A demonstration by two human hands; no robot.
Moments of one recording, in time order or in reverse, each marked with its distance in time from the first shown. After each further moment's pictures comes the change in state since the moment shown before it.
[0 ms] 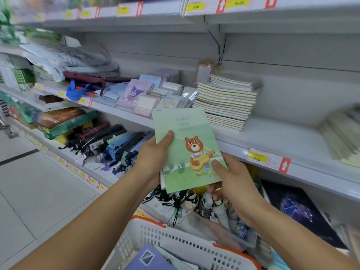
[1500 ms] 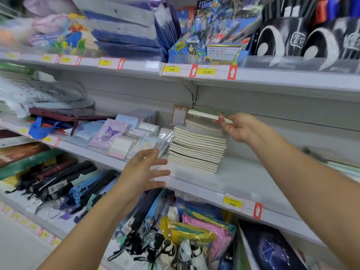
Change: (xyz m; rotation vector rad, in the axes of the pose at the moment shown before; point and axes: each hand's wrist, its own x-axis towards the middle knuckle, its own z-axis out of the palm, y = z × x) left_hand 0.025 0.056 0.024 0.042 -0.212 0.106; right_hand 0.183 -0.181 -0.084 0.497 0.195 -0.031
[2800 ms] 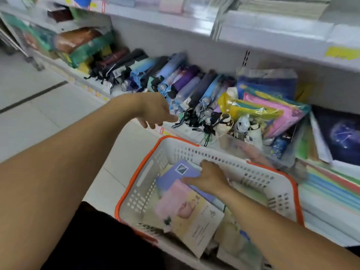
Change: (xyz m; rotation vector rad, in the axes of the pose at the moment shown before) left_hand -0.067 -0.085 -0.128 1.408 -0.368 -0.592; right_hand -0.240 0.437 -0.074 -1.405 -0.622 0.384
